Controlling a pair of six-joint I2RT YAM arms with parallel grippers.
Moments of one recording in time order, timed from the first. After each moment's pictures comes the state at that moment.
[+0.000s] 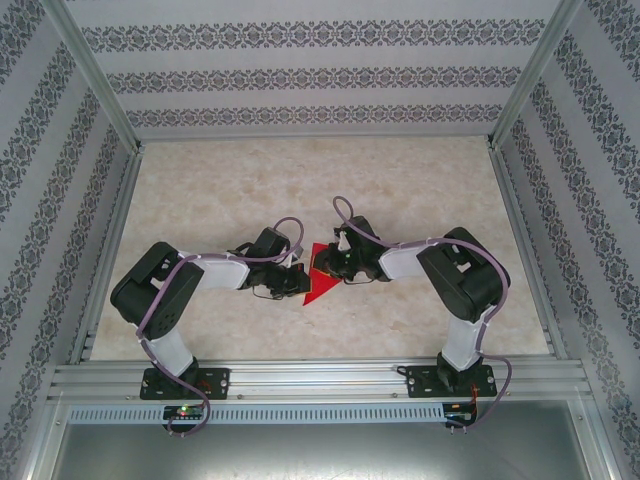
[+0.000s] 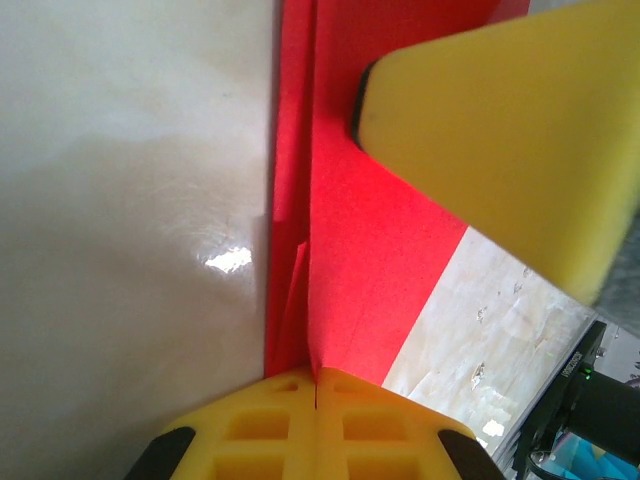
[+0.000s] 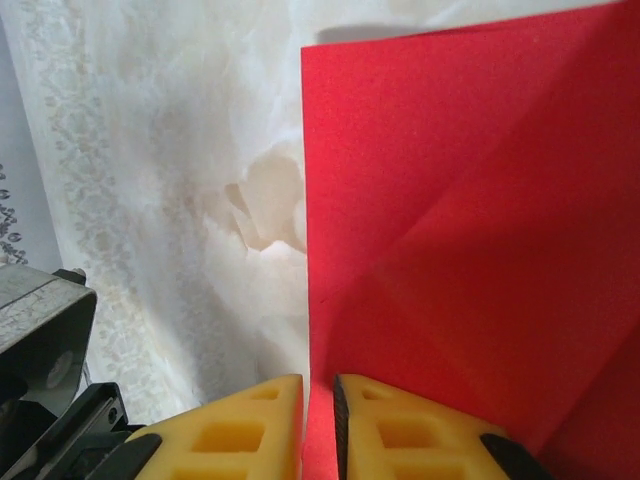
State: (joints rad) left arm -0.57 1.73 0.74 -0.02 0.58 -0.76; right arm 0.59 1.85 0.79 0.24 -0.52 0.99
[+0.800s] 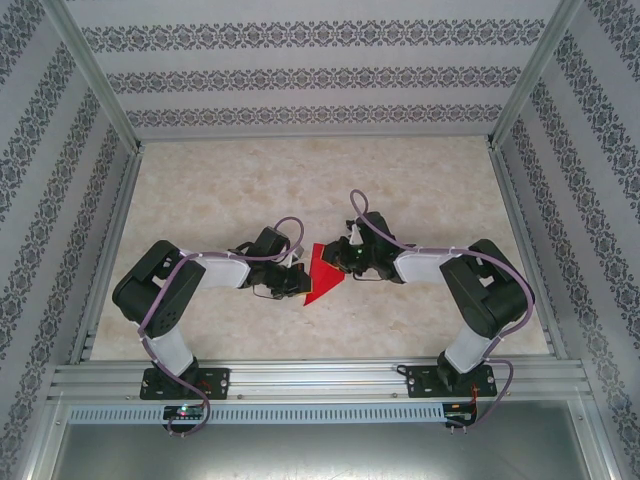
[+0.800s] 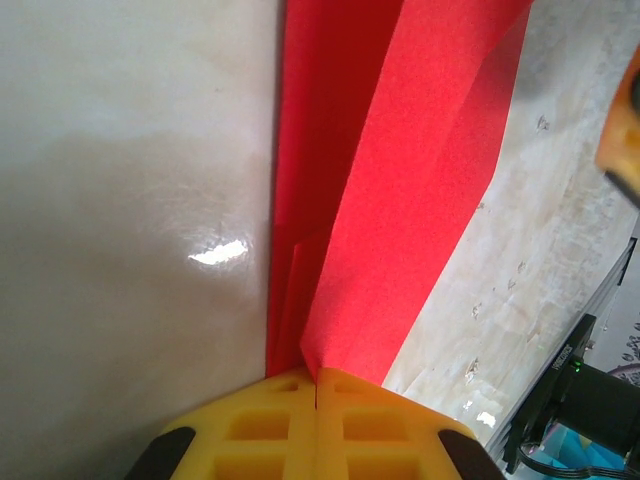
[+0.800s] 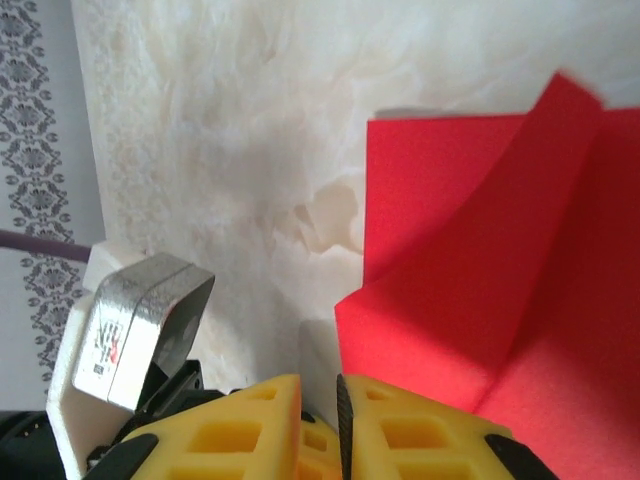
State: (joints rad) left arm -0.56 1.74 0.74 -0.03 0.61 -0.76; right arm 0.55 1.69 0.73 0.23 -0.52 1.00
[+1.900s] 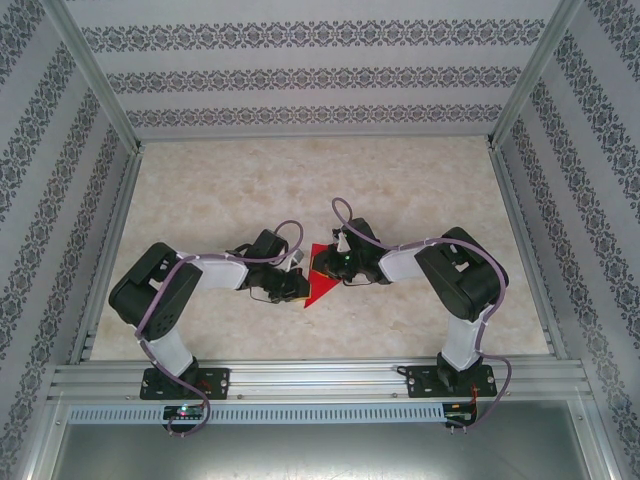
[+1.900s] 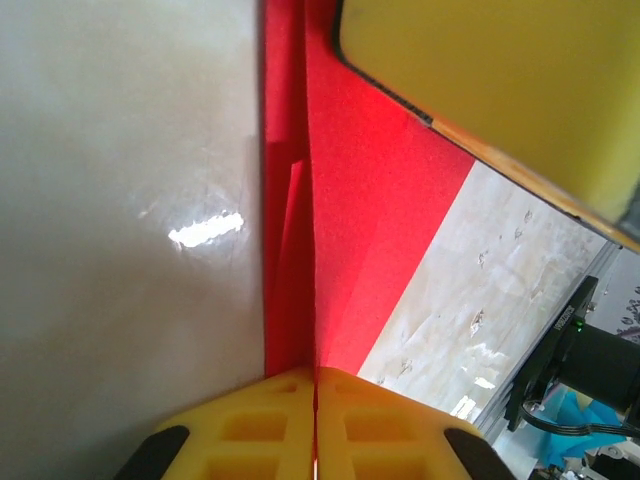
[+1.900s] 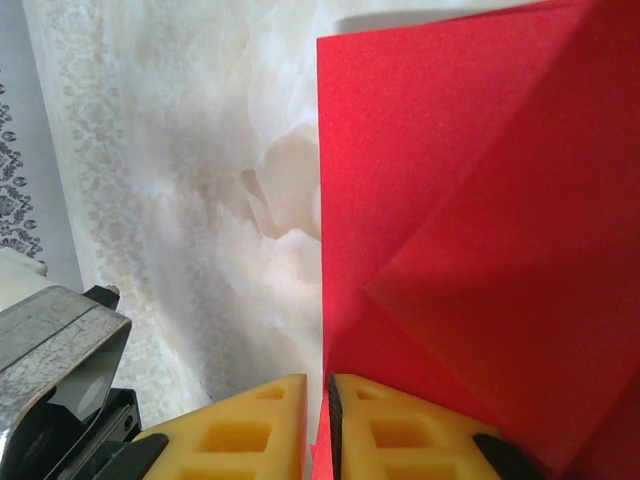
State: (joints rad) left arm -0.56 1.71 0.72 -0.08 0.66 -0.72; right arm 0.60 1.86 0.77 0.30 -0.54 0.99
